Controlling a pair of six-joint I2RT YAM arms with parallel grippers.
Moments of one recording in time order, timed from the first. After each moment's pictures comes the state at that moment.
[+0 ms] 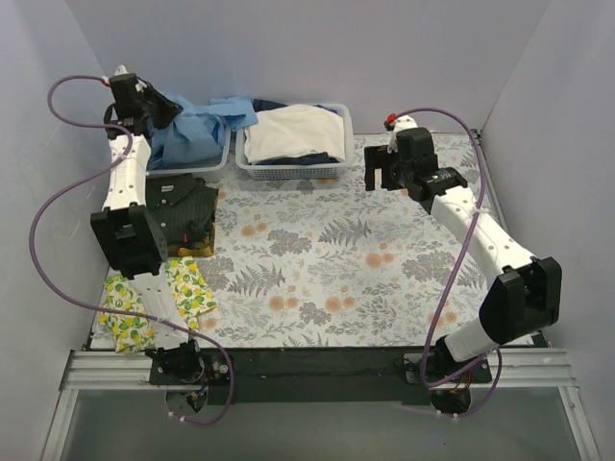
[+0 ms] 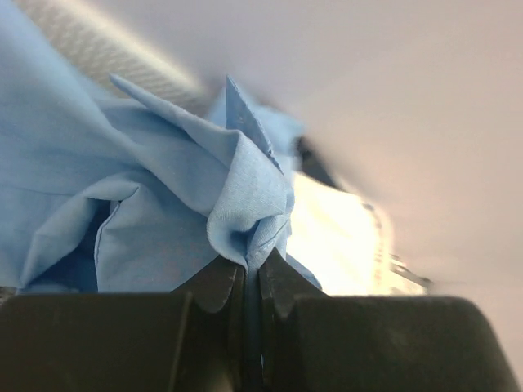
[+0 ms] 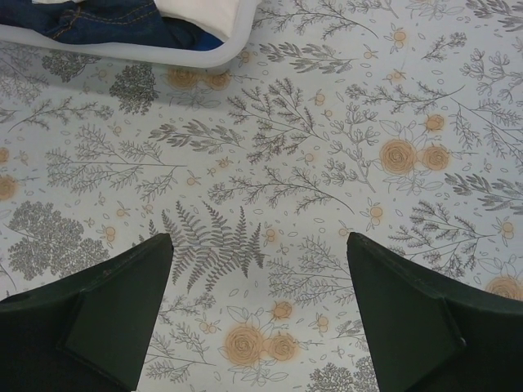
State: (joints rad) left arm 0.18 2.10 2.09 -0.39 0.21 -0.70; right arm 0.39 1.51 1.35 -0.44 0.07 0.14
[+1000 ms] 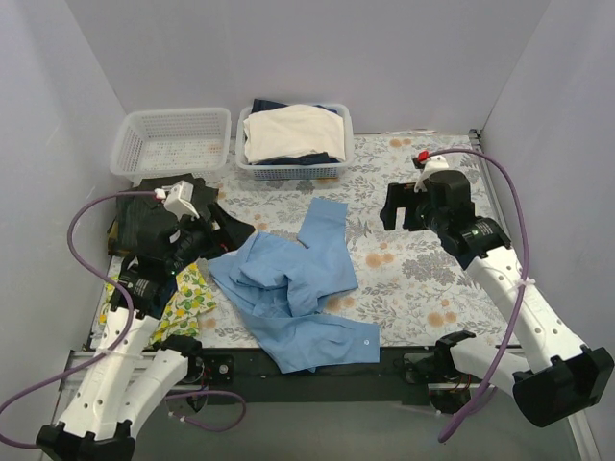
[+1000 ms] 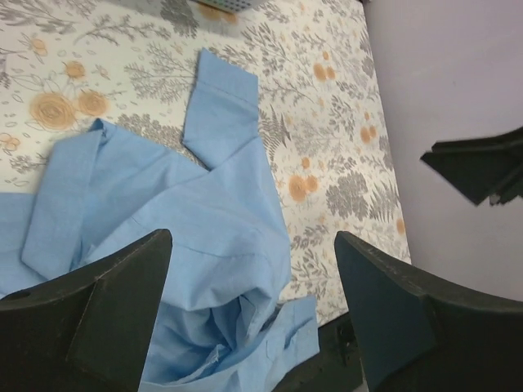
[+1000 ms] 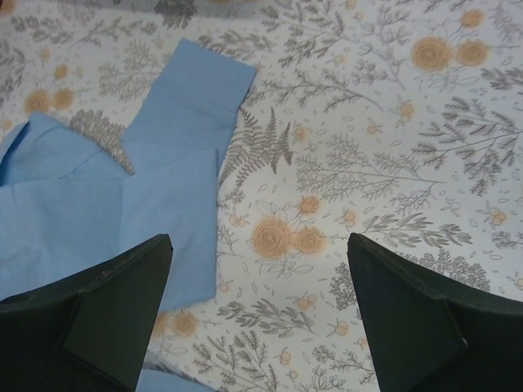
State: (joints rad) left arm -0.28 0.71 0.84 -0.50 0.27 -0.68; right arm 0.39 1.05 1.05 -0.56 0.02 0.22
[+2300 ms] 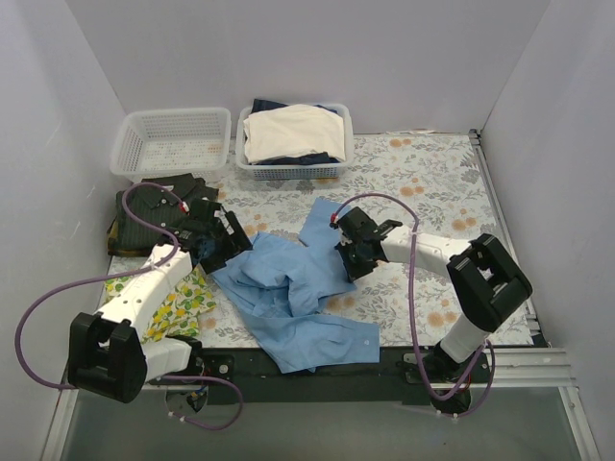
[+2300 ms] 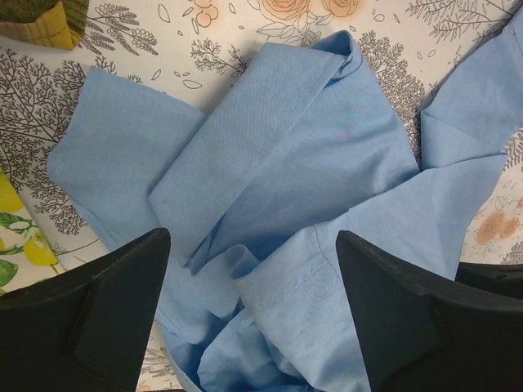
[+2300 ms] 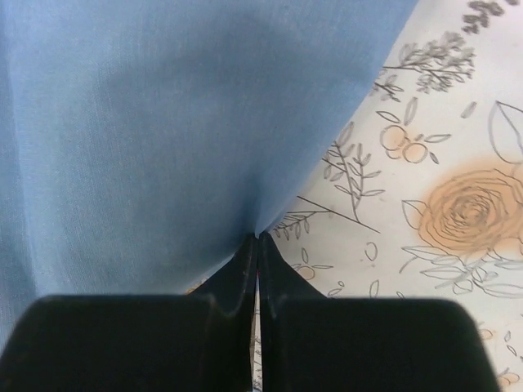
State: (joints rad) left arm -0.28 1.20 0.82 -0.61 -0.01 -0.77; right arm 0.72 1.65 0.95 -0.51 -0.09 0.24
